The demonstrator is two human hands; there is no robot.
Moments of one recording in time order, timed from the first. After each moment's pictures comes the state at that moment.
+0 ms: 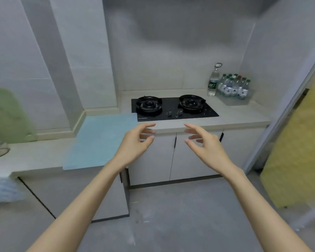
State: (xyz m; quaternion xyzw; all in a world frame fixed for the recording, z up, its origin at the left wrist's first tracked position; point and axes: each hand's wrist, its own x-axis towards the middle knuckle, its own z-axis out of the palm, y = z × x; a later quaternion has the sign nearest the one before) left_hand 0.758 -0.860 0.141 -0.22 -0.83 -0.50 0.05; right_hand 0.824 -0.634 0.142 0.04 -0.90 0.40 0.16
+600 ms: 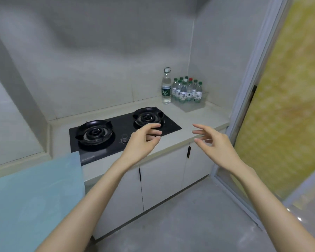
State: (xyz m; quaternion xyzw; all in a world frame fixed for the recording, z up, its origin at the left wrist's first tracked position) left_hand 0.507 -0.625 0.162 -0.36 -0.79 -0.50 -0.06; right_hand 0.651 -0.428 0.159 -0.13 -0.89 0.35 0.25
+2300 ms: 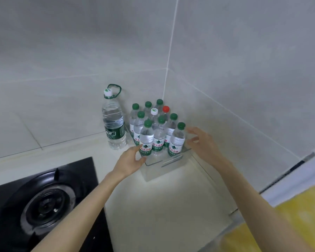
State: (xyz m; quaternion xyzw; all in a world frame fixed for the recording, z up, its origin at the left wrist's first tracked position) left_hand 0.003 0.000 0.031 -0.29 -0.88 -0.35 -0.15; right_hand 0.123 0.225 0.097 -0.24 -0.88 0.38 0.15
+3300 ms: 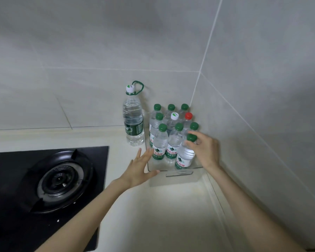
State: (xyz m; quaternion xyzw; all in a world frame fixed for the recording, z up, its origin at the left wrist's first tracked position) left_hand 0.024 0.032 -0.001 -0.23 -0.90 -0.34 -0.17; right_hand 0.041 0.275 0.053 -0.11 -0.90 0.37 0.21
